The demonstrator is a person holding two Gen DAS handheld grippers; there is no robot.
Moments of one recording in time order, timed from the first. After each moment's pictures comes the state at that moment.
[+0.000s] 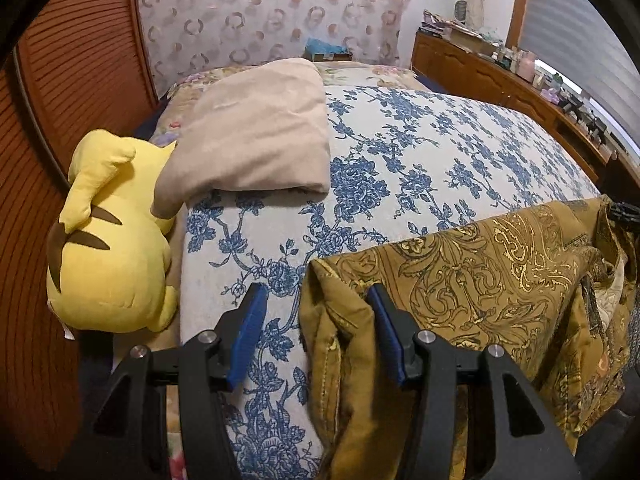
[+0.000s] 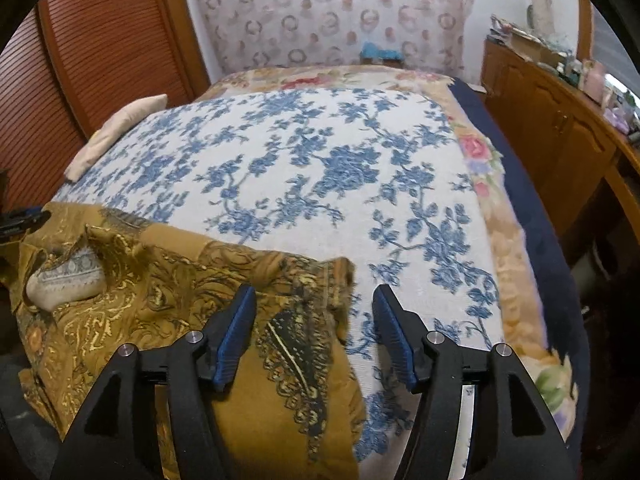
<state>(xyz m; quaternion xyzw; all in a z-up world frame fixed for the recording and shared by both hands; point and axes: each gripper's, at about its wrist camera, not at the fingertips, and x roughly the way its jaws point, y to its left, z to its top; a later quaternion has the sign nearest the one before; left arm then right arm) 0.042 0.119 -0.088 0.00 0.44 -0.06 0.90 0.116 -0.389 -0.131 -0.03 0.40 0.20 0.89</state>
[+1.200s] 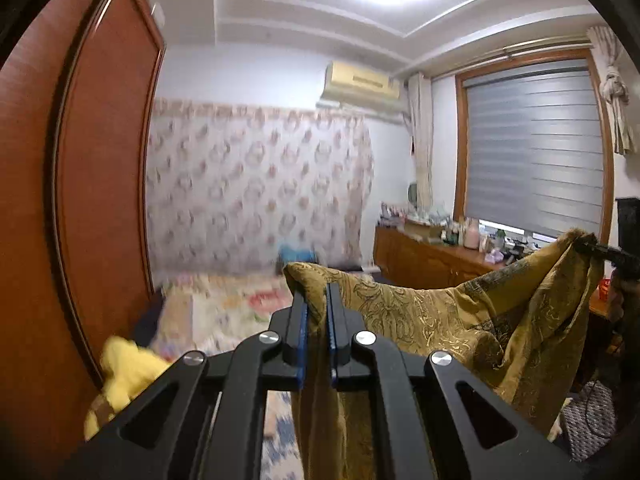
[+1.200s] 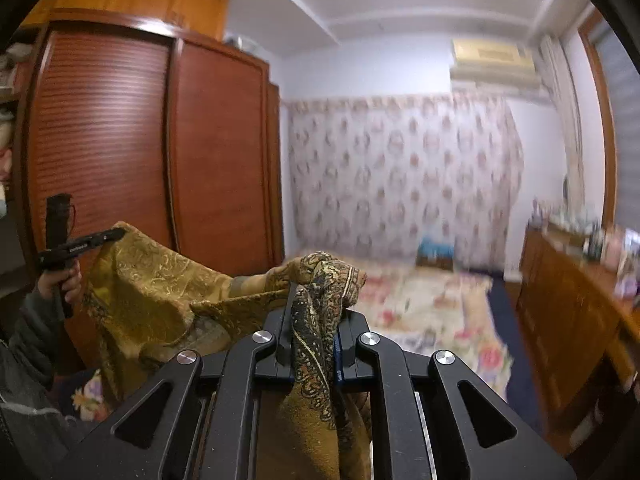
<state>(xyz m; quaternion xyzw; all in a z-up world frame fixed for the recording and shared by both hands) -0.065 0.114 0.200 -0.03 0.08 -0.10 0.99 -0.026 -0.378 0.163 -0.04 0.07 0.32 0.94</state>
